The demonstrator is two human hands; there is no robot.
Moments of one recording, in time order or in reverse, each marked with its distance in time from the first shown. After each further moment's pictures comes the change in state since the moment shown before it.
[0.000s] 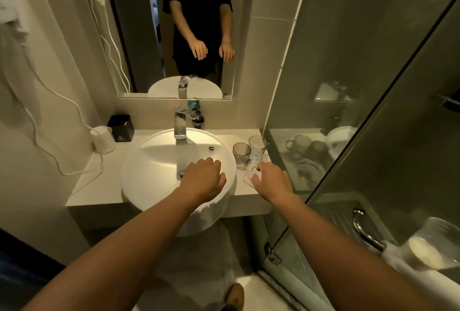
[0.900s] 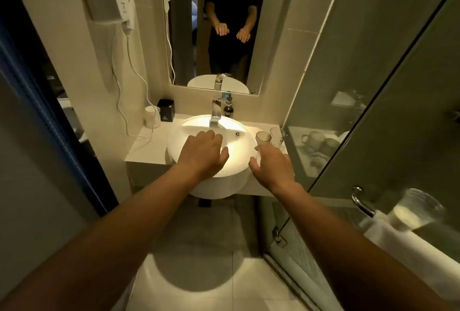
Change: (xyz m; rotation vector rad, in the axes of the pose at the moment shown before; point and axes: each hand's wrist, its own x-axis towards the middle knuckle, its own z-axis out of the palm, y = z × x) left_hand -0.174 -0.020 -0.098 0.017 0.290 -0.084; right_hand -0.157 -0.095 -0.053 0.029 0.195 -0.226
